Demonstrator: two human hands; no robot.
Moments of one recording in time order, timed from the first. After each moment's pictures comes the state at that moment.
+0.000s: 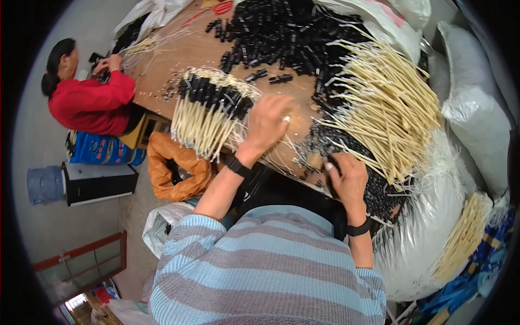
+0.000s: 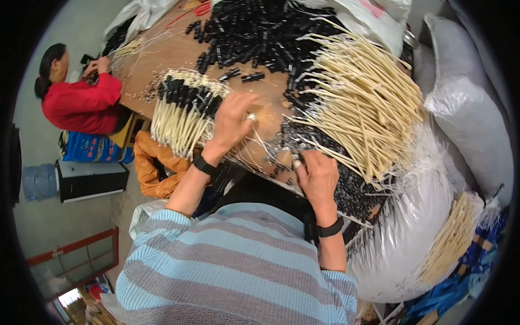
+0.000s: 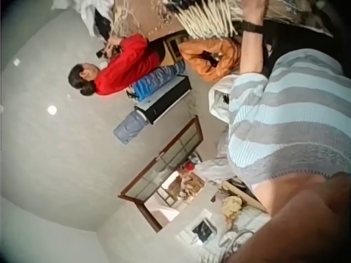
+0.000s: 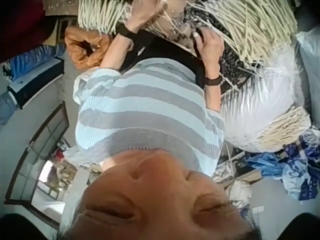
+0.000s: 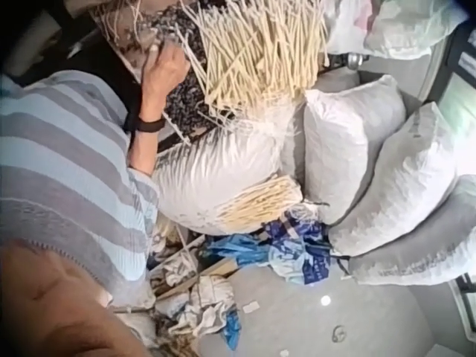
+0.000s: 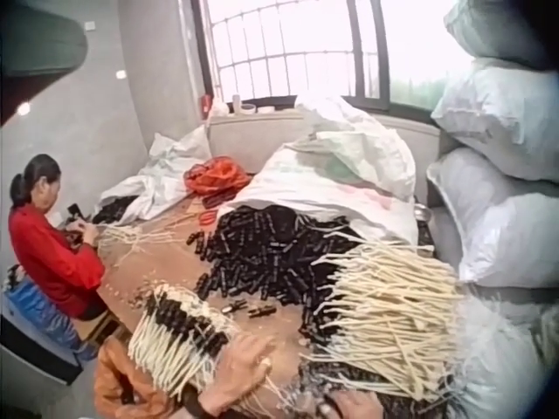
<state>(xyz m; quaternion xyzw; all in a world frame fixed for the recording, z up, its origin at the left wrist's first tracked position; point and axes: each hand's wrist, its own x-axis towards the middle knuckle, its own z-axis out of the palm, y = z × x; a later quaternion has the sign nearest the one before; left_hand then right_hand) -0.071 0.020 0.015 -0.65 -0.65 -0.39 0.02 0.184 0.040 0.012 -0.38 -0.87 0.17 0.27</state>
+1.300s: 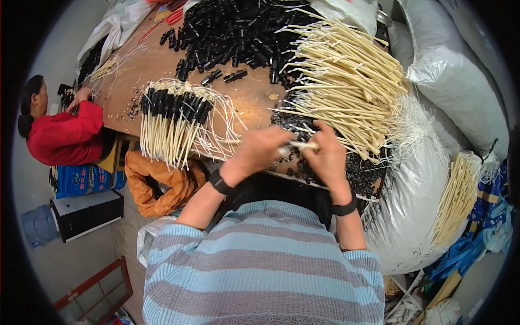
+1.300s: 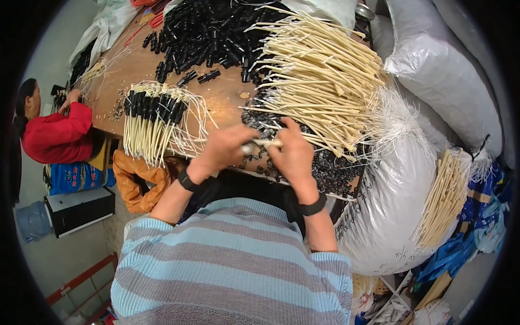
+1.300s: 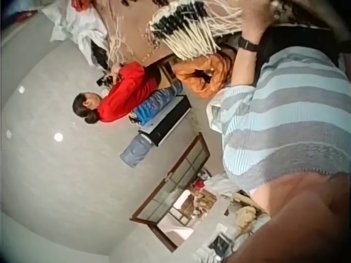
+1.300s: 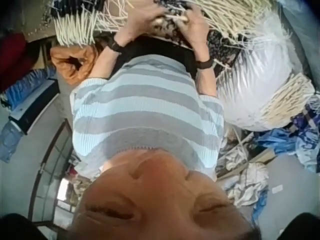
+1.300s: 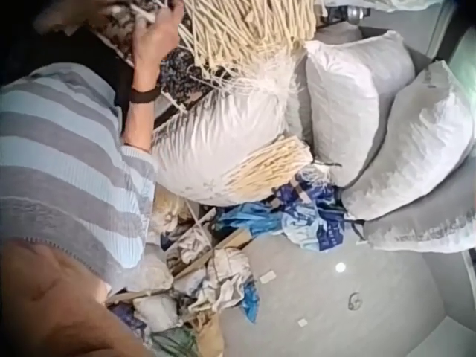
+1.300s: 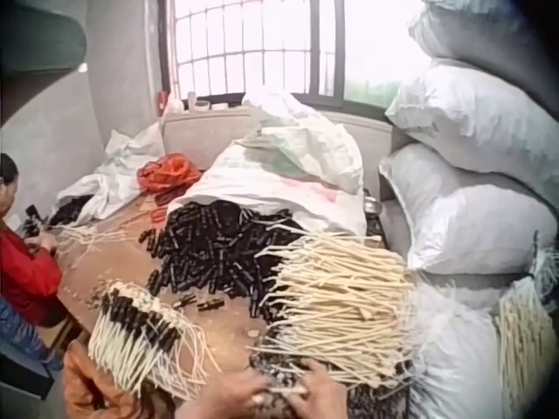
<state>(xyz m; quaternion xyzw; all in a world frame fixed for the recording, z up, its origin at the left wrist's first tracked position) -0.008 -0.001 0.018 -0.81 -0.48 -0.31 -0.12 0.187 0.050 0.020 -0.44 -0.82 0.21 0.30</state>
